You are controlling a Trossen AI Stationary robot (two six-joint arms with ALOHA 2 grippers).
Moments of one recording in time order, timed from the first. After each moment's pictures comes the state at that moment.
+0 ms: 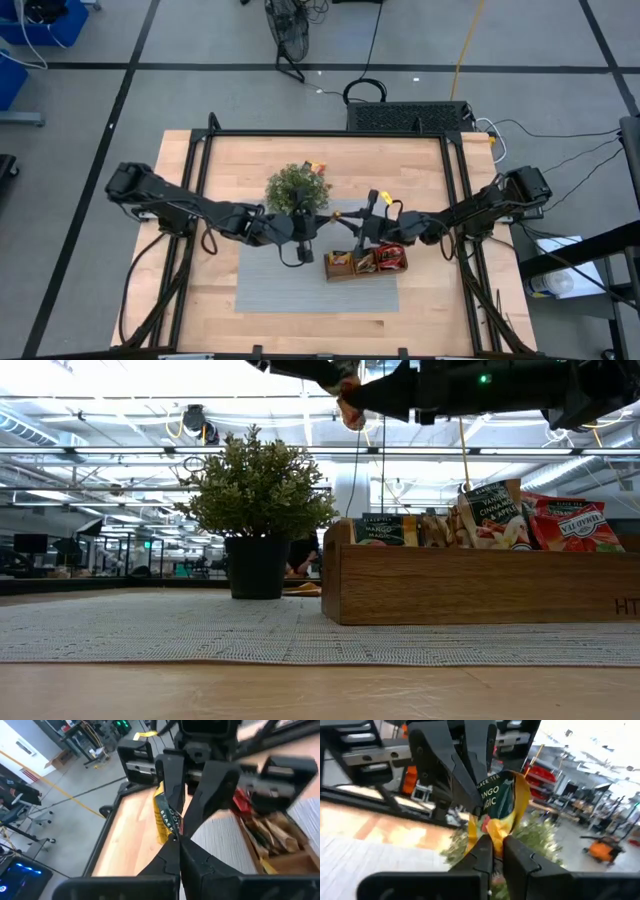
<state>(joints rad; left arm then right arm) -0.29 1.55 1.16 -0.04 -0.58 0.24 0.24 1.53 0.58 1.01 0.51 -0.39</state>
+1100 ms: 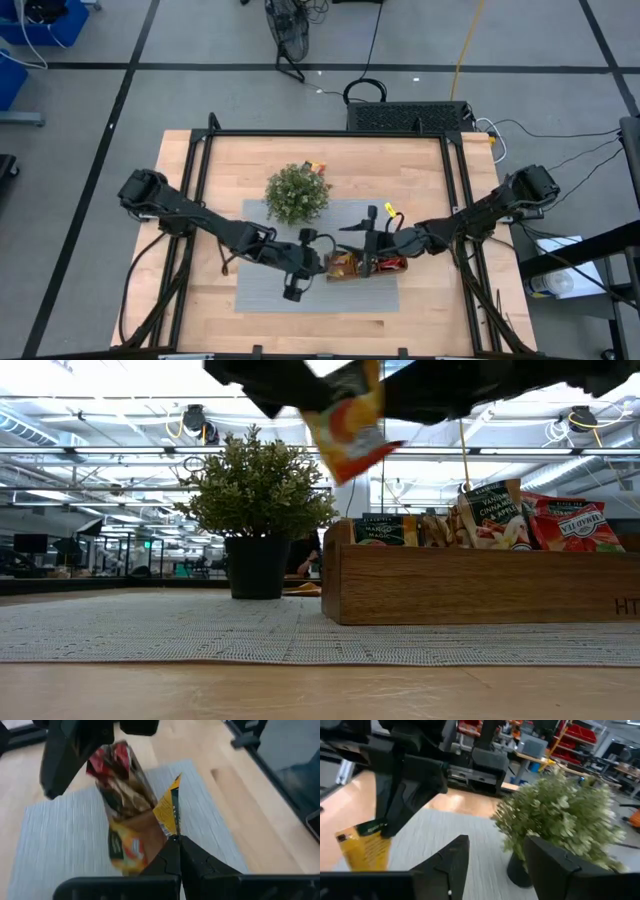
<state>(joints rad) -0.37 1.67 1.16 -0.15 -0.15 0.00 0.38 1.47 0.66 0.63 0.53 -0.17</state>
